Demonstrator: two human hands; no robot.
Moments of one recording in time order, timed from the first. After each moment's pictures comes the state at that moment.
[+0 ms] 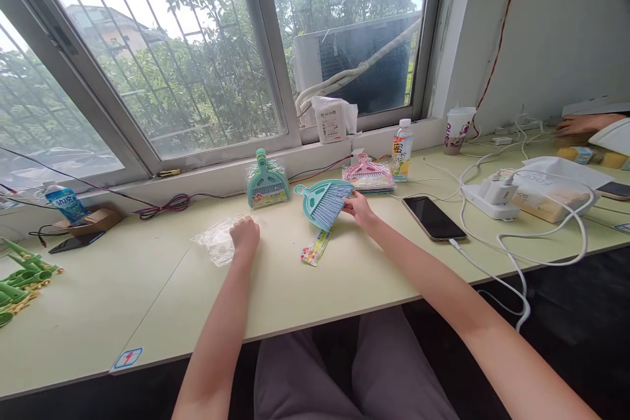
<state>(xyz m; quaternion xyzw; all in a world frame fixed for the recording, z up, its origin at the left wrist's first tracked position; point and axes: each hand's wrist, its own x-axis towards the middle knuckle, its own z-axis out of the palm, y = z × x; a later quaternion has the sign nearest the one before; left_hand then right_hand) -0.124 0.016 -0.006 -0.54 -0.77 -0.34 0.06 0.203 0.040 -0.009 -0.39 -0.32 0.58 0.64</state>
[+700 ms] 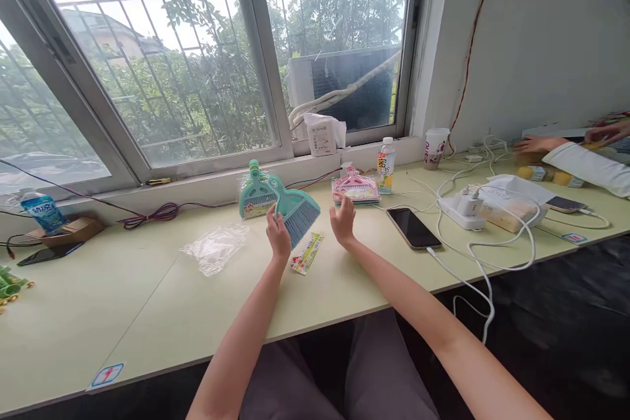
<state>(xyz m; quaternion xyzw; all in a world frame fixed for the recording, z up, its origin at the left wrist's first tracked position) 0.004 -0.009 0.002 -0.55 -0.55 -0.63 -0.10 0.176 0.008 0.000 -0.52 -0.55 0.15 0.64</state>
